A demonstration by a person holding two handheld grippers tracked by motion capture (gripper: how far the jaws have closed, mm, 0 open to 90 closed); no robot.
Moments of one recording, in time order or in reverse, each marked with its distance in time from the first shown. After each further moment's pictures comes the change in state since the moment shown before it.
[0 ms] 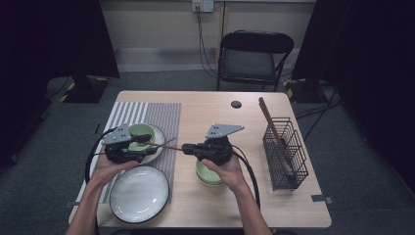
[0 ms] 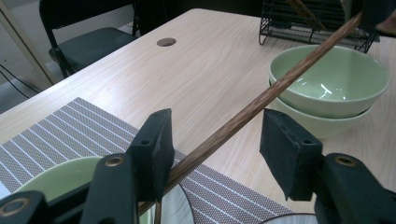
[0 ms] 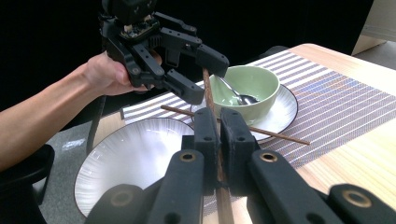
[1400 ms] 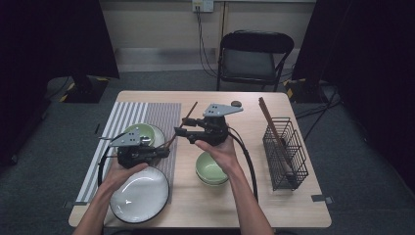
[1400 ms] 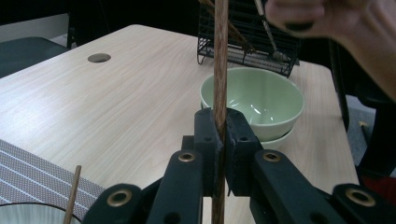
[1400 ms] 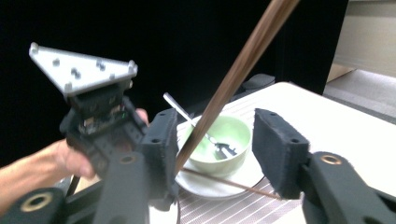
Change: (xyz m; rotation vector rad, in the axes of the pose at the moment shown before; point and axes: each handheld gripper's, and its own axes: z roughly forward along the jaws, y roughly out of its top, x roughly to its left) left arm -0.020 0.003 0.021 -0.102 -0.235 -0.069; right arm -0.017 0.040 0.013 -0.107 -0.053 0.010
